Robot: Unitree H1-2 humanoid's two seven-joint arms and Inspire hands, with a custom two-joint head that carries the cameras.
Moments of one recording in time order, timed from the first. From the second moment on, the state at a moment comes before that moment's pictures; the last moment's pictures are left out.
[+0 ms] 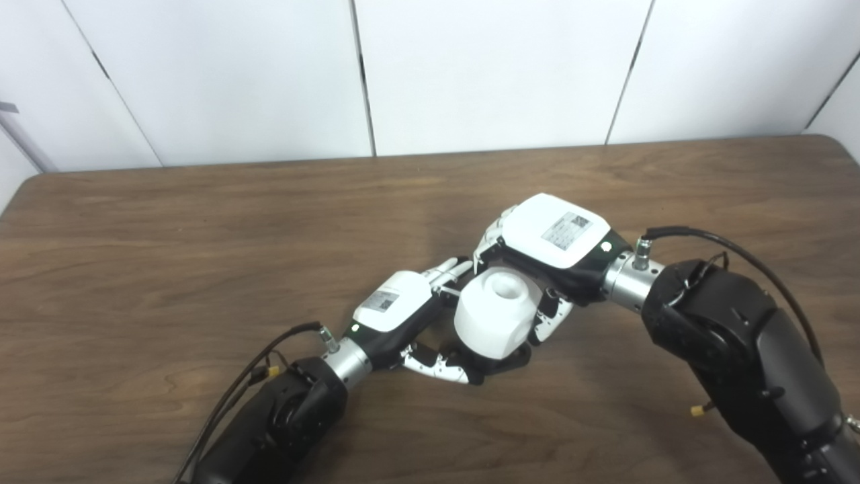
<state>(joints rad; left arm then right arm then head) -0.26 0.26 -0.52 0.11 0.67 -0.24 -0.13 -0.37 -0.42 0.33 -0.45 -0.91 -0.09 0.70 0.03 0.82</state>
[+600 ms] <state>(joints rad) -0.26 0.26 -0.53 0.10 0.67 -0.22 -0.14 -0.37 -0.45 0.35 -0.41 -0.89 -0.15 0.67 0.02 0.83</state>
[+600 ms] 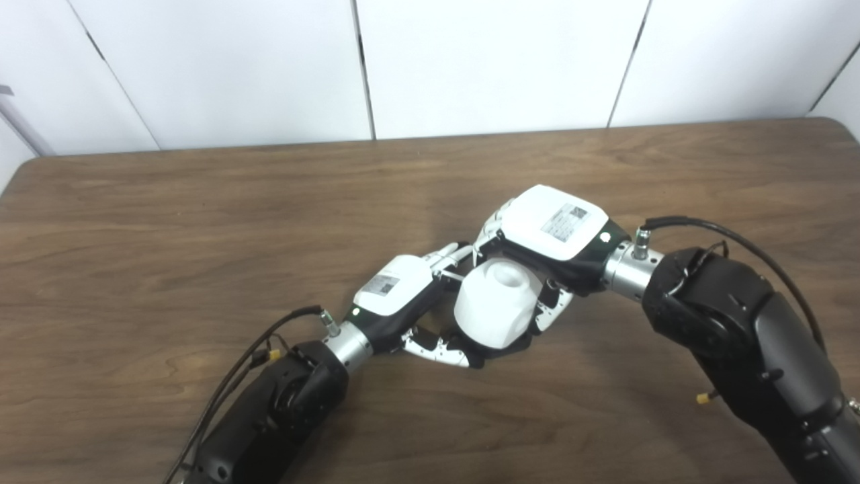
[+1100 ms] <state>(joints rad) -0.26 0.26 -0.53 0.09 0.67 -0.21 -0.14 -0.37 -0.46 0.35 -0.42 -0.89 -0.15 0.66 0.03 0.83</state>
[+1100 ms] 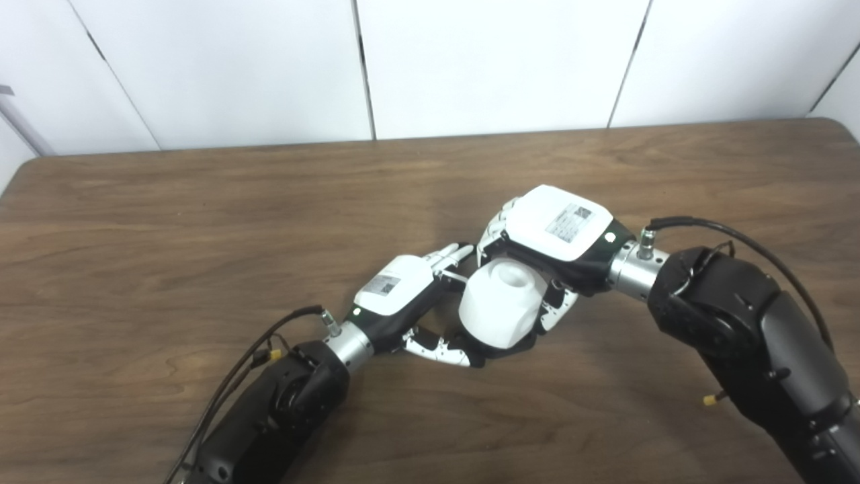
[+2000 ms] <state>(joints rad) -0.26 0.26 -0.53 0.09 0.67 -0.21 -0.14 -0.33 -0.45 0.33 -0.44 -0.91 -0.16 0.66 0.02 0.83</state>
